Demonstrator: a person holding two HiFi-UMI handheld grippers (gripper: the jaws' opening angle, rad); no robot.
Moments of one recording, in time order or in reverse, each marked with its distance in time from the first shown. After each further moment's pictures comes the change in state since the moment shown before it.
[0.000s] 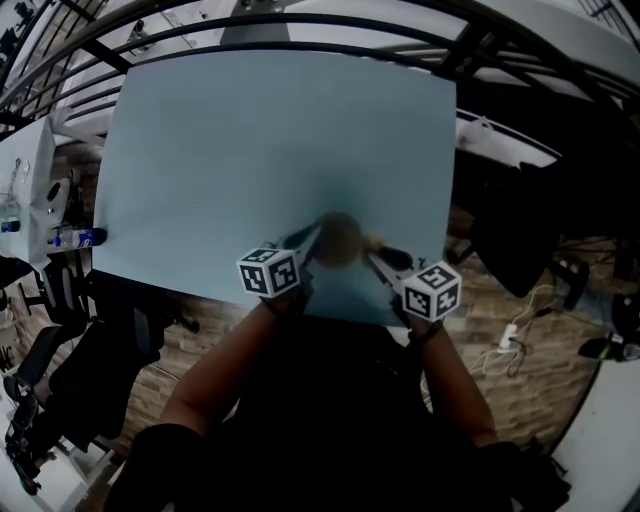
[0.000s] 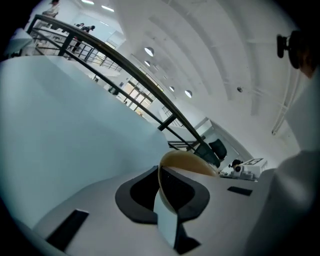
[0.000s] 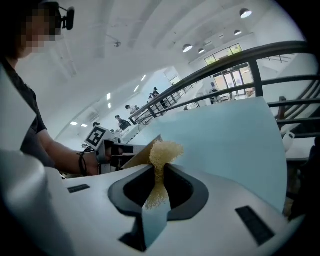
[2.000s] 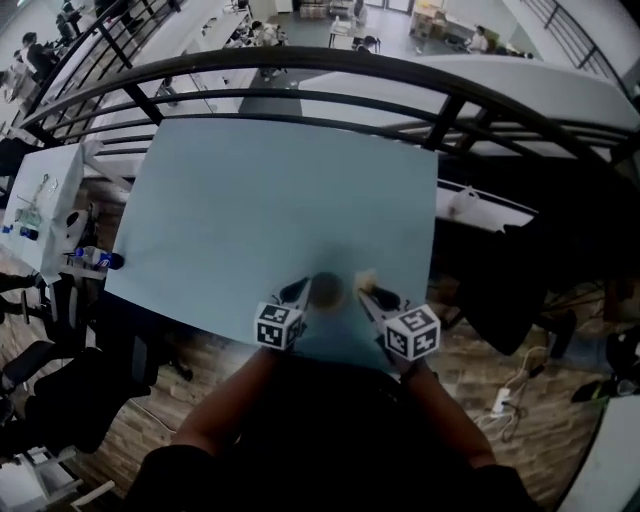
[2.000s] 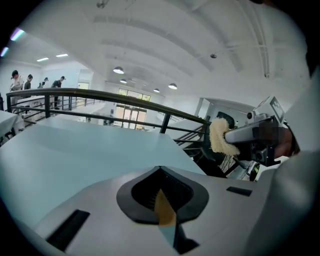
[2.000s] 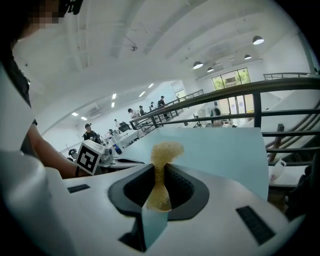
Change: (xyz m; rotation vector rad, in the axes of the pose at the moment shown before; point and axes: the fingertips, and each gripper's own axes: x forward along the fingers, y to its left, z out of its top) left arm -0.024 -0.020 -0.021 0.468 -0.056 0.233; right arm -0.053 0.018 0.029 -0.163 -0.120 -0.071
